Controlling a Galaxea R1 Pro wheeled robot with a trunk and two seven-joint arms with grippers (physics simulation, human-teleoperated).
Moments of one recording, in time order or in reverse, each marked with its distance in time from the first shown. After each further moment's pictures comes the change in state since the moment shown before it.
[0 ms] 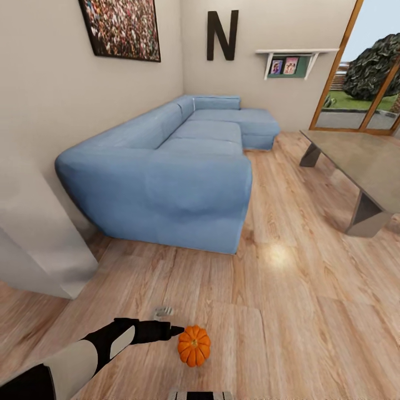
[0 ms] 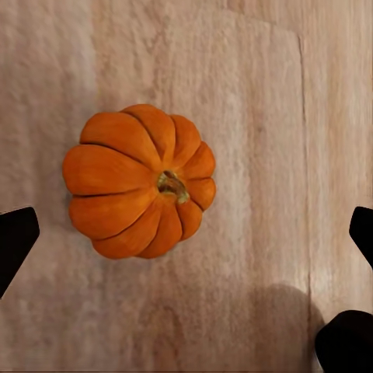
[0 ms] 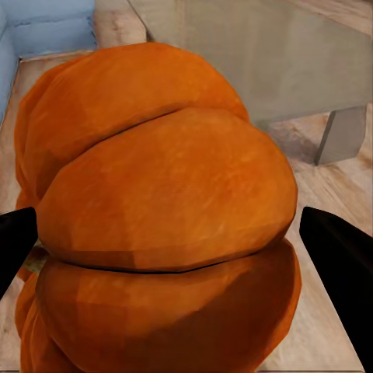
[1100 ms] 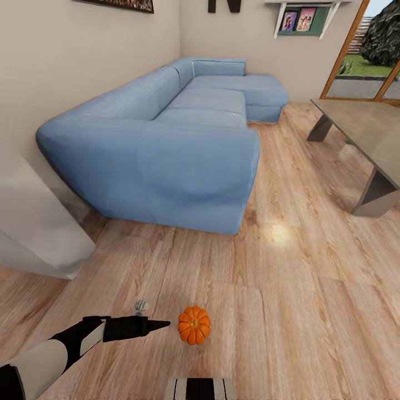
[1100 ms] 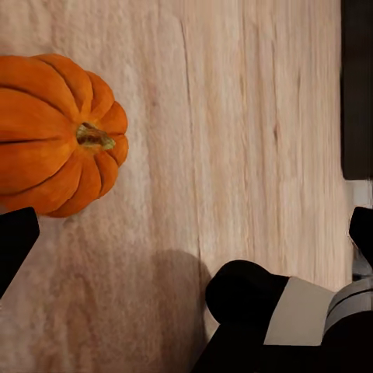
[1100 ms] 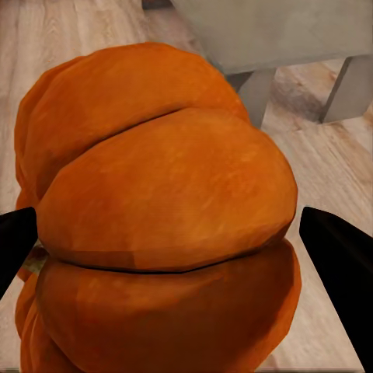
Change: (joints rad) left arm -0.003 0.158 0.055 -0.004 -0.001 -0.008 -0.548; right arm 0.000 0.014 0.000 0.000 0.000 -0.001 -0.001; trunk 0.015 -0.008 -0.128
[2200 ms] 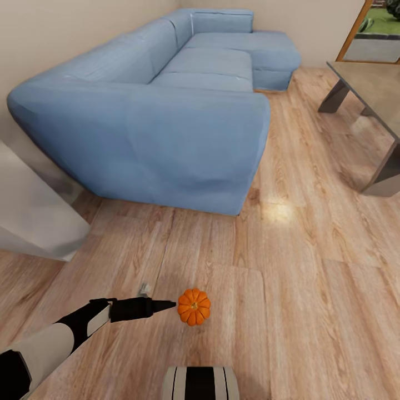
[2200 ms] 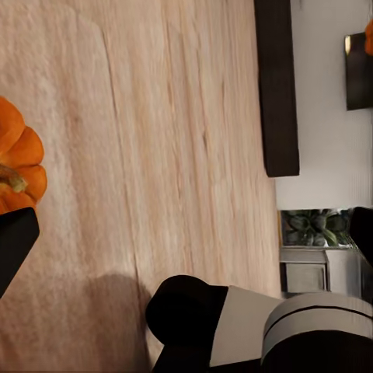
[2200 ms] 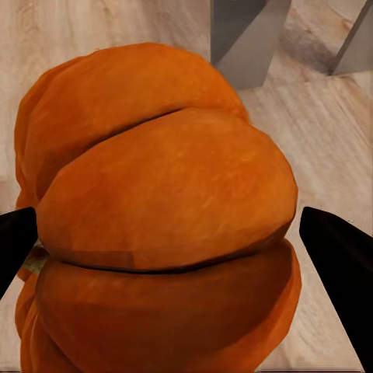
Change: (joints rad) left arm -0.067 -0.007 0.040 -0.052 -0.007 0.000 -0.177; right arm 0.000 0.013 0.000 0.000 0.000 0.000 0.000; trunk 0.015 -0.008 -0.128
